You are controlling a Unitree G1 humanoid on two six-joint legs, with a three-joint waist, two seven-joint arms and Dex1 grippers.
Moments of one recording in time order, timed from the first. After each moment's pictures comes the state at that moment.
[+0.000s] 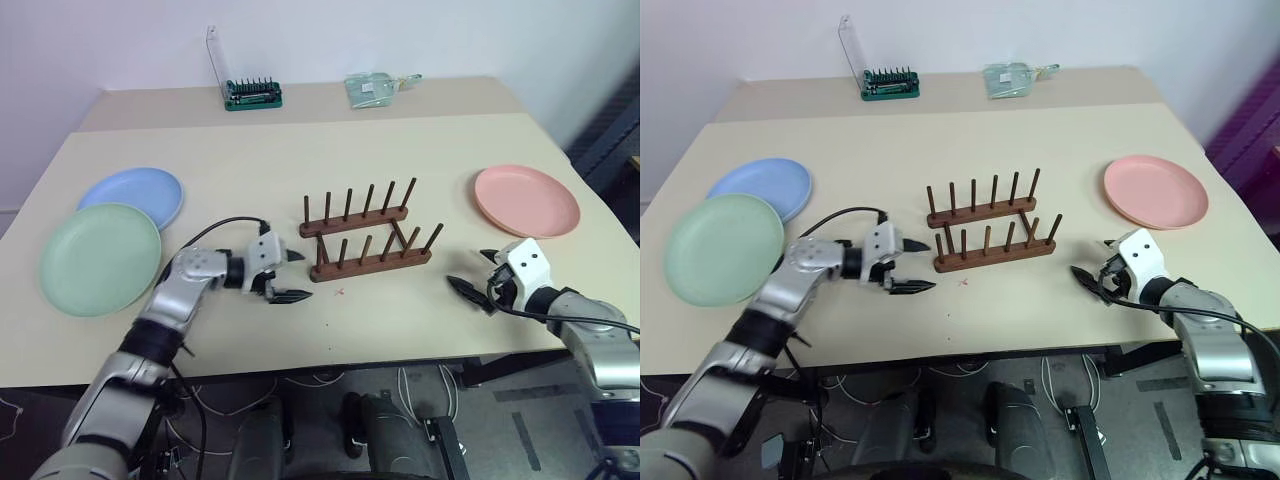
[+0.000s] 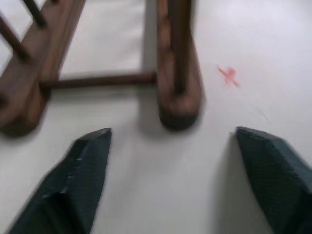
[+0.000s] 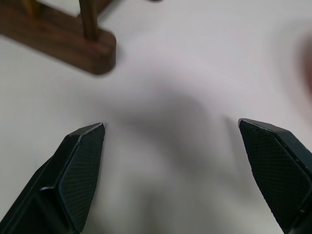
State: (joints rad) left arm -0.46 0.57 -0.23 0.23 -0.16 0.12 -1.15; right arm -0.07 -0.75 -0.19 0.03 0.24 0.26 0.76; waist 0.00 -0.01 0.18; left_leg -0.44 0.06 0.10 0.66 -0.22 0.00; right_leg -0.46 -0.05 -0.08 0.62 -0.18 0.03
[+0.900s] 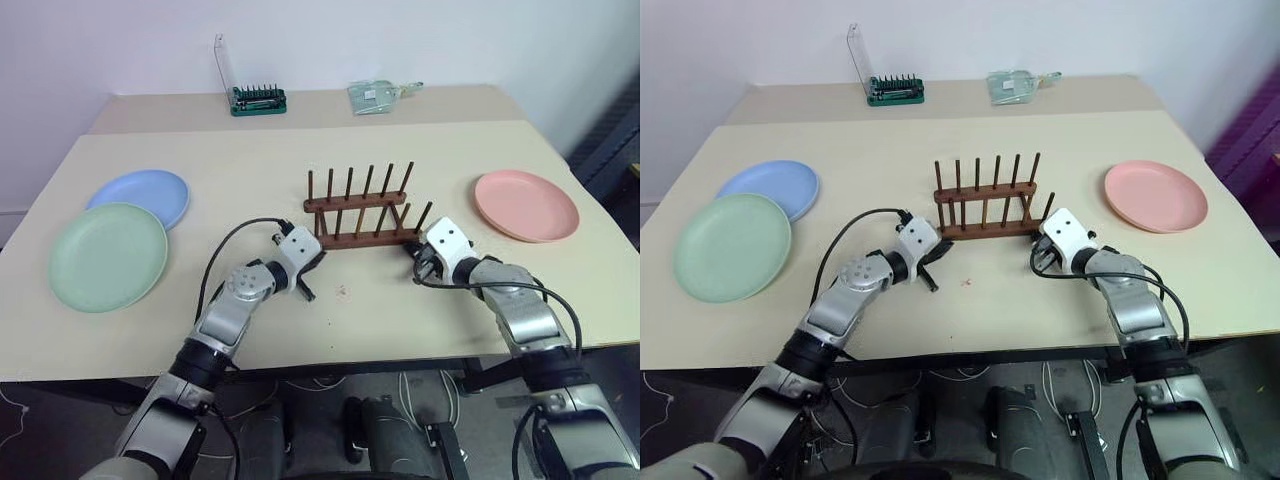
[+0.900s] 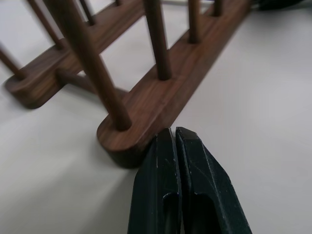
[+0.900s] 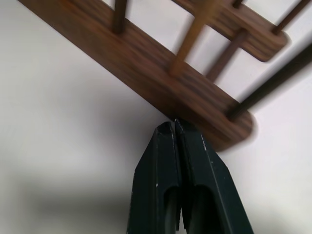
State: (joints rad) left arm -0.52 0.26 -0.29 0.27 0.02 0.24 -0.50; right arm -0.45 -0.53 0.09 0.26 0.00 0.26 0.58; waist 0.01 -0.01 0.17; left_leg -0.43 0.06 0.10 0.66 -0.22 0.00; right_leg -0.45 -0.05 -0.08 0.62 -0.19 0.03
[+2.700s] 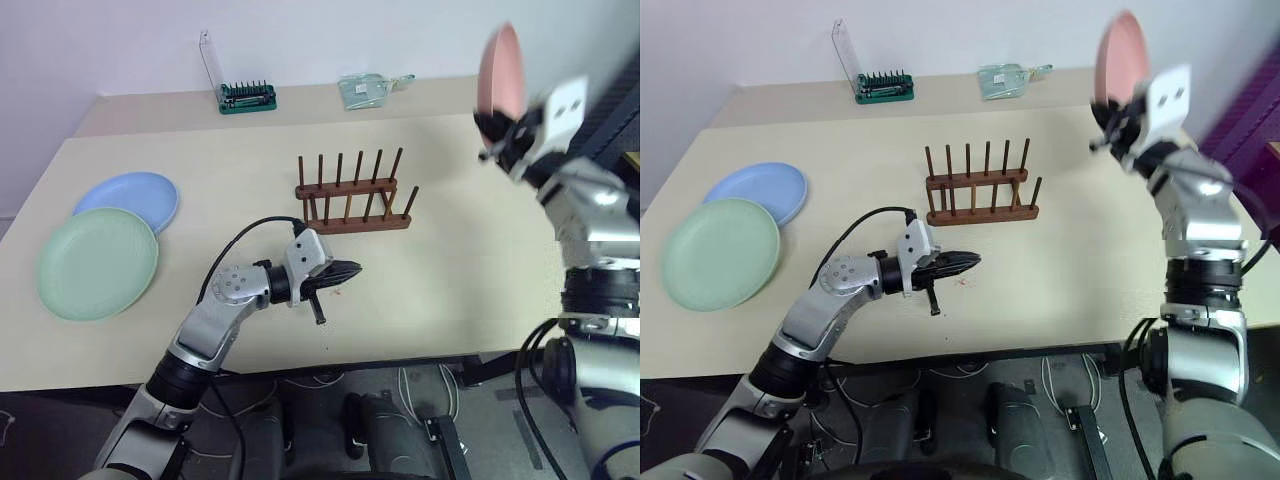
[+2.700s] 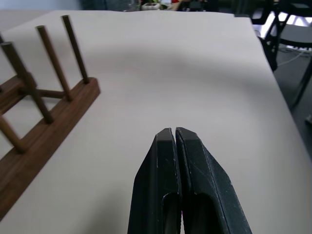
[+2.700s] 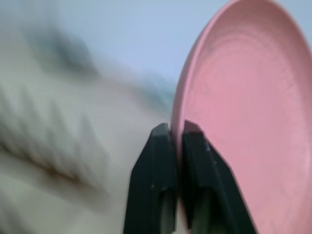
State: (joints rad) left arm -0.40 0.34 -0.30 -0.15 -0.23 0.33 -0.82; right arm -0.86 -0.62 -0.28 0.15 0.60 0.51 0.61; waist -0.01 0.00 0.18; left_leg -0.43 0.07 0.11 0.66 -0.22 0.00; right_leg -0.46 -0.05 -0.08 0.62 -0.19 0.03
